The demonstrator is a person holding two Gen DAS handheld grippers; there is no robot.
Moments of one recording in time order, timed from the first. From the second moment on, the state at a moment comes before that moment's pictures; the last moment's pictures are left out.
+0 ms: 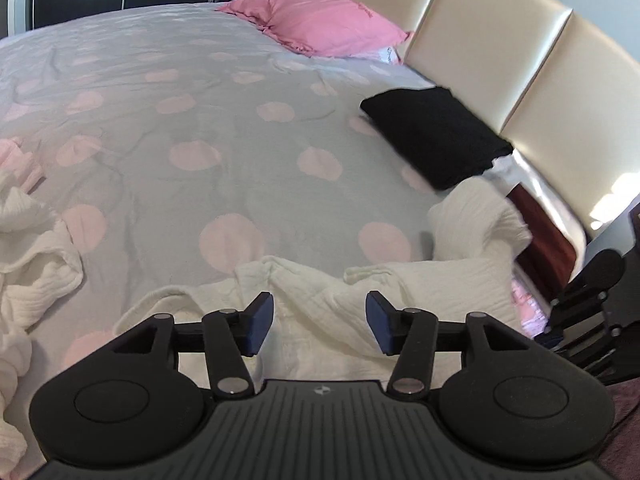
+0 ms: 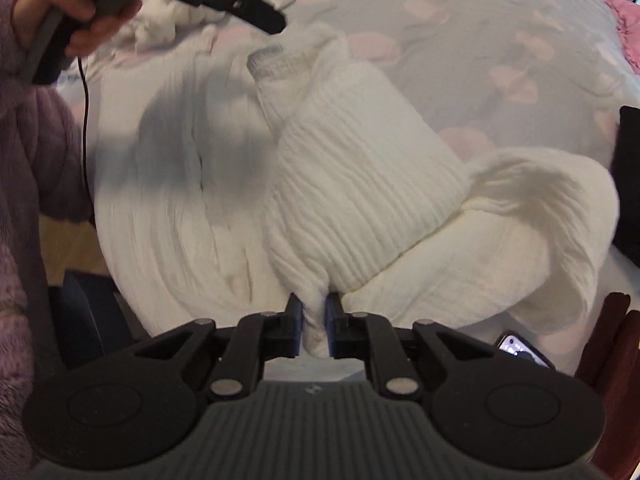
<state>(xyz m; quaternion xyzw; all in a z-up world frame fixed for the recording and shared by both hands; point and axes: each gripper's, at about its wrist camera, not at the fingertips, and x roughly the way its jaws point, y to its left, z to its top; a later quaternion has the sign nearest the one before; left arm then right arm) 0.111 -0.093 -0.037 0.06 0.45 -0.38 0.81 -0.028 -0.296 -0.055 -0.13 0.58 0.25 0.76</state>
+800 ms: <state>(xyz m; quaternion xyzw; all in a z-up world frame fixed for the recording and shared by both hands) 0.148 -0.095 -0.067 0.05 0.49 -0.35 0.80 -0.021 -0.267 -0.017 -0.28 0.56 0.25 0.74</state>
